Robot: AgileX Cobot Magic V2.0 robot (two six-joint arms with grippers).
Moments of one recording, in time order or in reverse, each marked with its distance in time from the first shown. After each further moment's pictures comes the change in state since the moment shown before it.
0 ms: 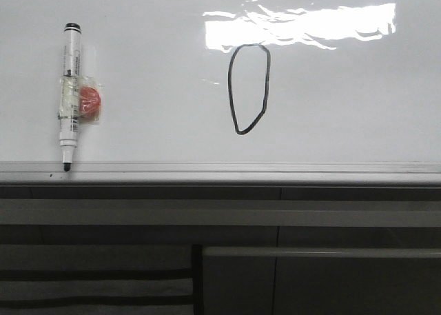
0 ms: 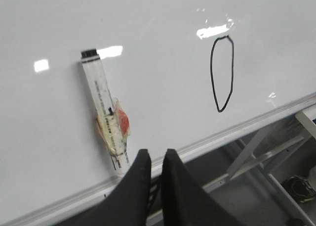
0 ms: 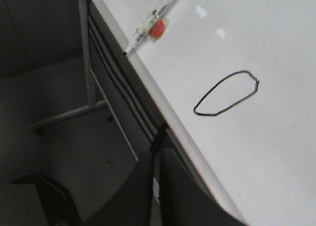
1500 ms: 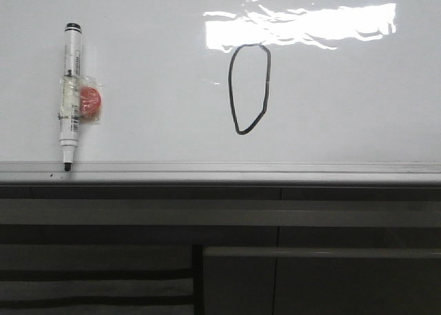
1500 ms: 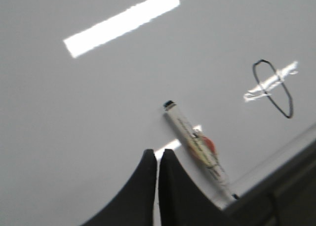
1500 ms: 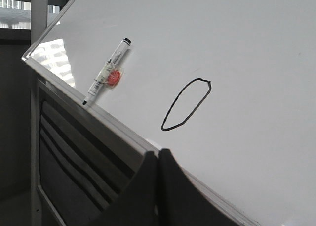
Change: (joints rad) left arm 0.066 -0.500 0.146 0.466 0.034 0.002; right arm 0.000 -0.684 0.881 0.040 -0.830 0.030
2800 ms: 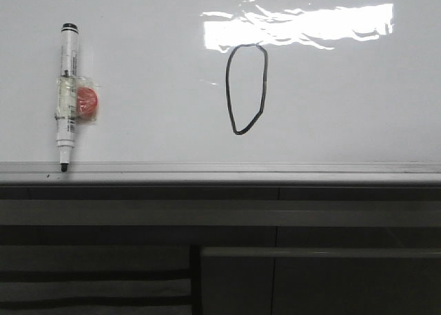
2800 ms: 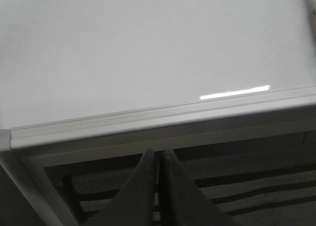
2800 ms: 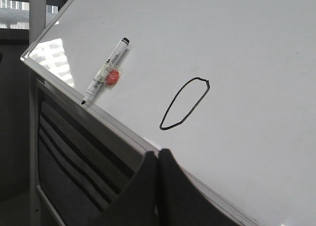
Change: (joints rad) left arm 0.417 -0.223 0.402 -0.170 -0.005 0.000; right arm 0.000 -0.001 0.002 0.002 0.000 0.000
